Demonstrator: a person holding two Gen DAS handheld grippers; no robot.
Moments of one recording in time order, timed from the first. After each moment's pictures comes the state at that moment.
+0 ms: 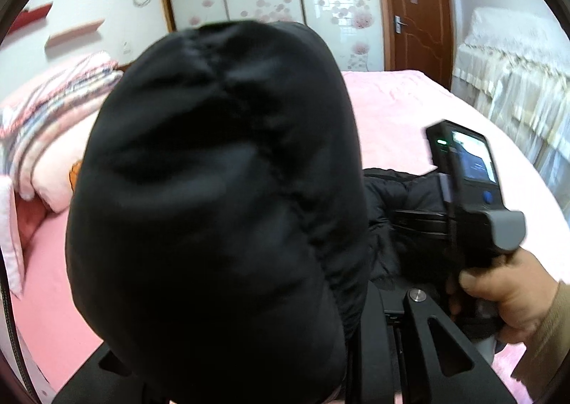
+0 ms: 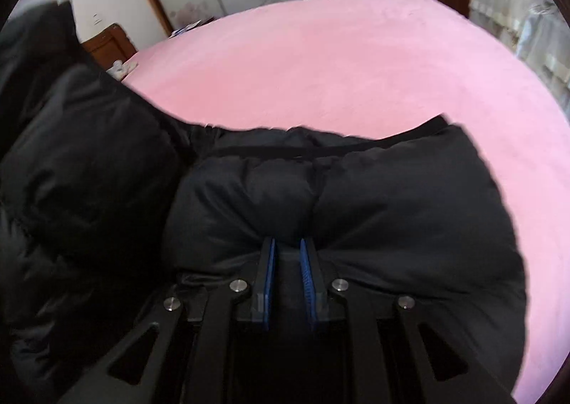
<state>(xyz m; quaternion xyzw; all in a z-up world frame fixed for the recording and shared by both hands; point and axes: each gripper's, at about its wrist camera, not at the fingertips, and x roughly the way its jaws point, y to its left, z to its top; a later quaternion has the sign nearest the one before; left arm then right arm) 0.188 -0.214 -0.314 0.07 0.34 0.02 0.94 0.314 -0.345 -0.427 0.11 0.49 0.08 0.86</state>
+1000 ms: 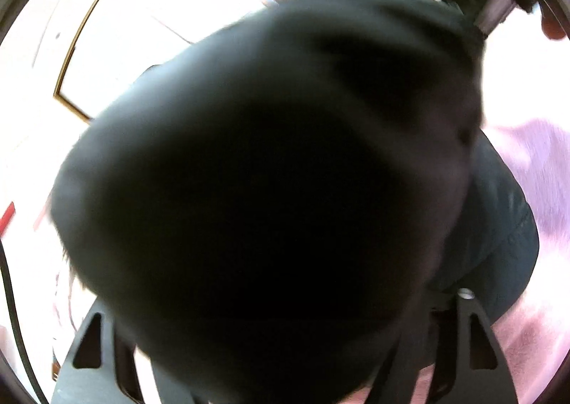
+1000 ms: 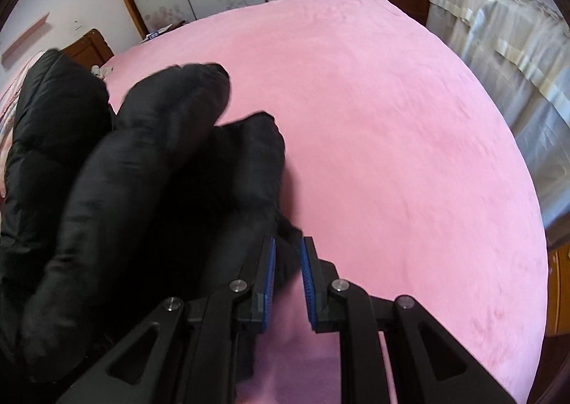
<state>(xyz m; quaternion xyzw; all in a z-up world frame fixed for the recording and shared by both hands) 0.140 -0.376 -0.418 0.41 0.31 -0.04 0.86 0.196 -0.517 -0.366 0.09 0.50 0.01 0.86</state>
